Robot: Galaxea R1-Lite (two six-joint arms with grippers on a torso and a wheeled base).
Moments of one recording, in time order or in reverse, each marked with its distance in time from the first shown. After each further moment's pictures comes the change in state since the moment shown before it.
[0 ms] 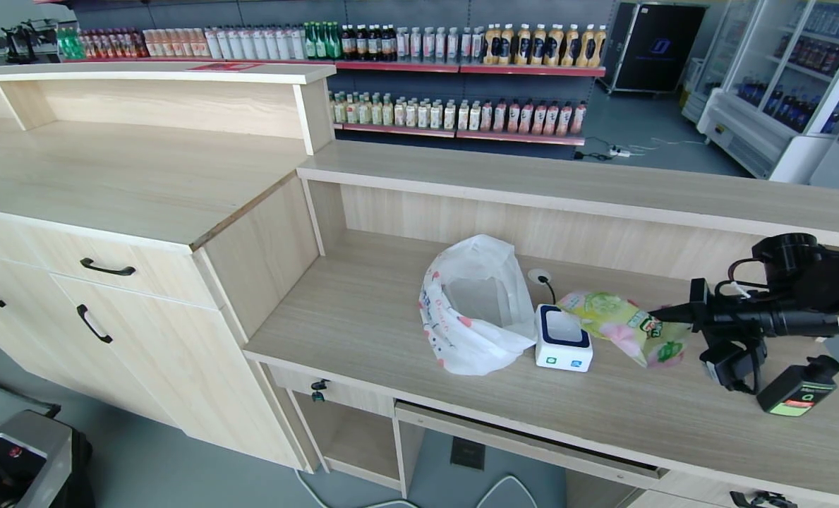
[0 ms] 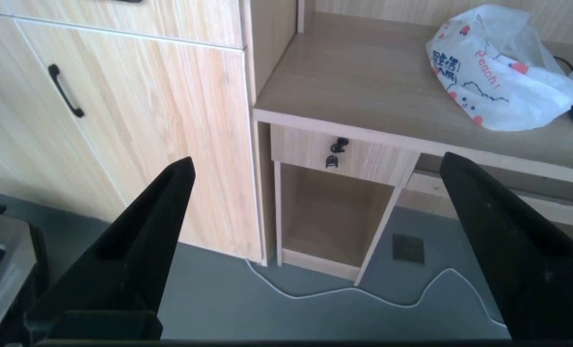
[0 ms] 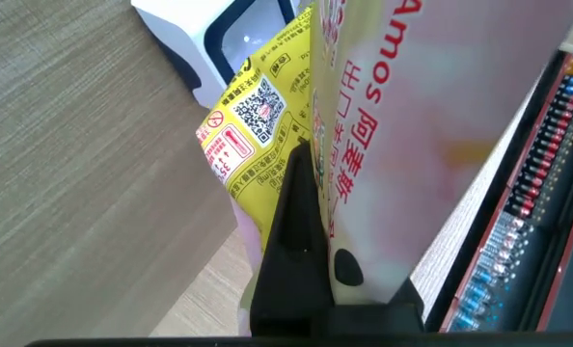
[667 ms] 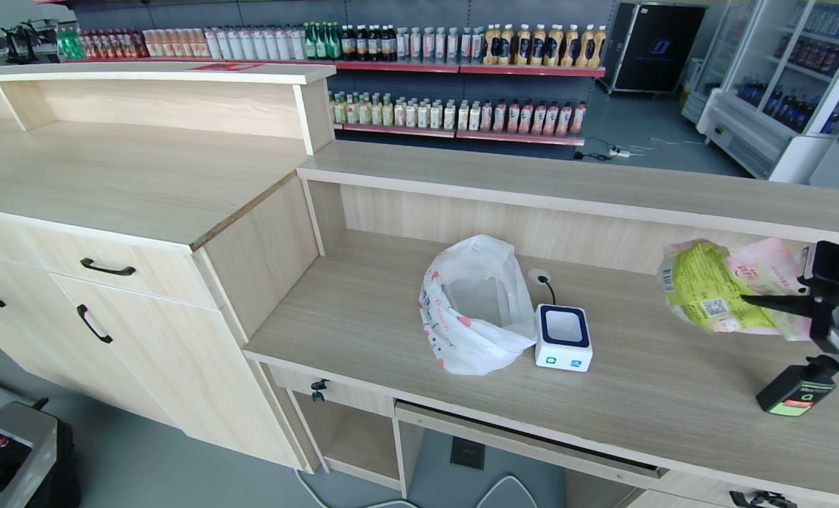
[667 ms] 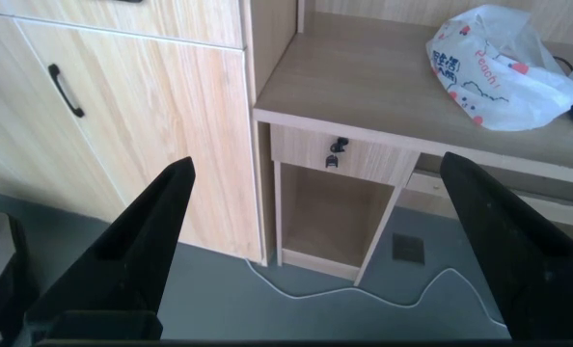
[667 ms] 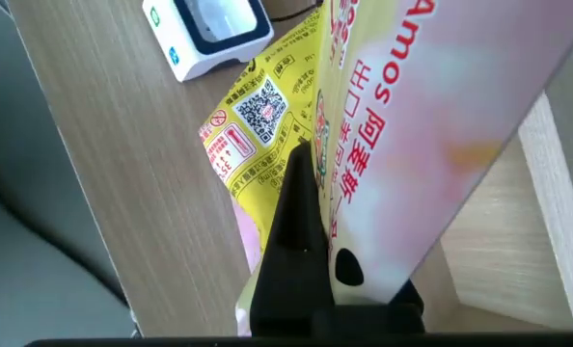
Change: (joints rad) left arm 0.000 0.000 0.000 0.000 0.000 0.000; right arm -0.179 -0.413 0.244 -0.043 -0.104 1.273
